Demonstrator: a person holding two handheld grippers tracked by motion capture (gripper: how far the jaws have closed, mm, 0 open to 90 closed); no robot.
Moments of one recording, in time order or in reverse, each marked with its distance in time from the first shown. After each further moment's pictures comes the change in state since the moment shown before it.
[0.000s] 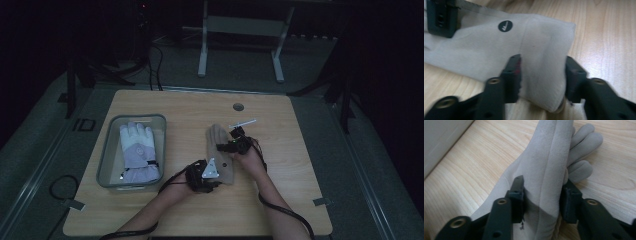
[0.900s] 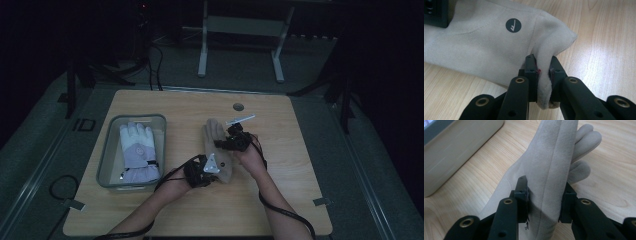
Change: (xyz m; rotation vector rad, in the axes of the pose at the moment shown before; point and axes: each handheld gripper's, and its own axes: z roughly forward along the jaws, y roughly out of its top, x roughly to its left) left arm 0.004 0.022 -0.032 0.098 -0.021 -0.016; right arm 0.032 0.018 -0.029 -0.039 -0.014 -0.098
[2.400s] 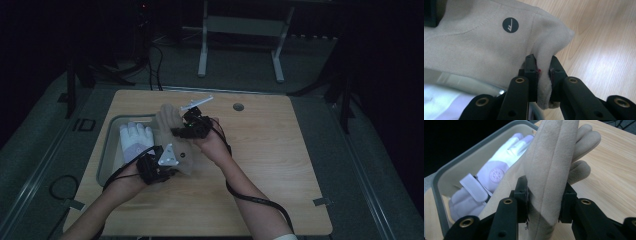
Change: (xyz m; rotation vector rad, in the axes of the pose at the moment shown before) left arm 0.017 -0.043 -0.129 0.090 0.119 -0.071; right arm 0.112 0.095 0.016 -0.063 0.127 -0.151
